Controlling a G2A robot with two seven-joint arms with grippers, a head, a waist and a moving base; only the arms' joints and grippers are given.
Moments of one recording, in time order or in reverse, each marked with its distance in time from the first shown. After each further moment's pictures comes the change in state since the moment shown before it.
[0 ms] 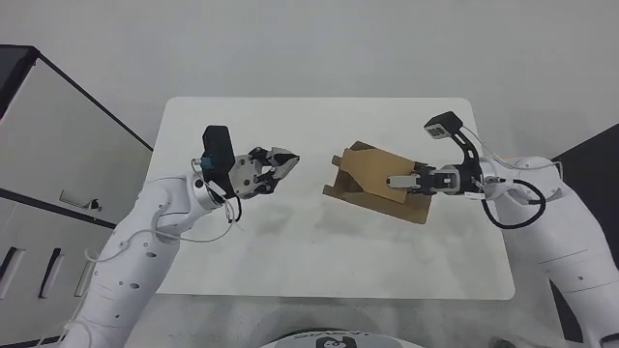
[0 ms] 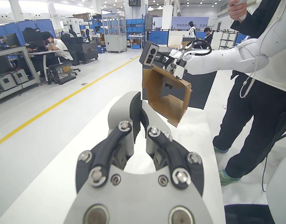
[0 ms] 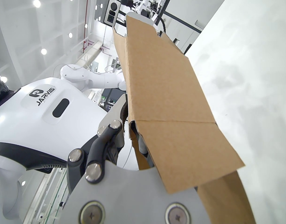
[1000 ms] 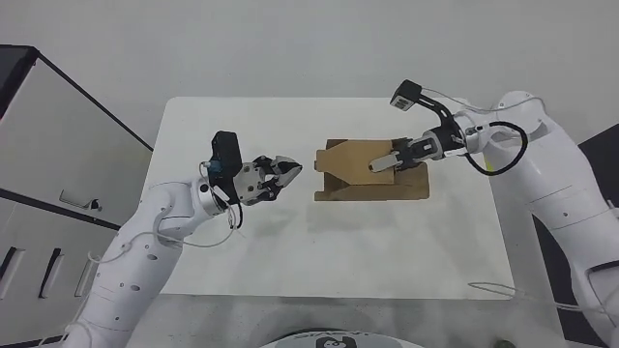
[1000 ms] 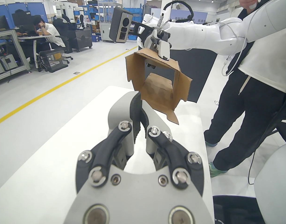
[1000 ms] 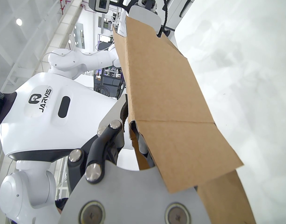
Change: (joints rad) left arm 0.007 0.002 0.030 0.018 -0.042 0.009 -0.058; right arm 0.442 -0.042 -0.326 0.182 0.011 0.160 0.160
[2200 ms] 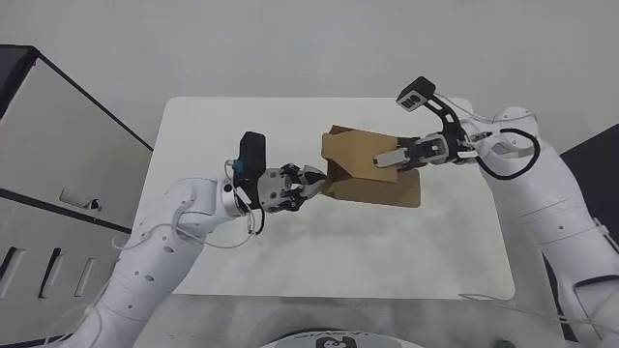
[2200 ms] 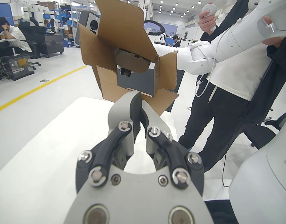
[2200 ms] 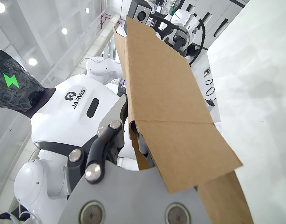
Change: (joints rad) left arm -0.098 -0.020 0.156 0.018 -0.157 -0.053 -0.072; right arm -0.136 -0.050 0.131 -0.030 0.150 0.000 0.000
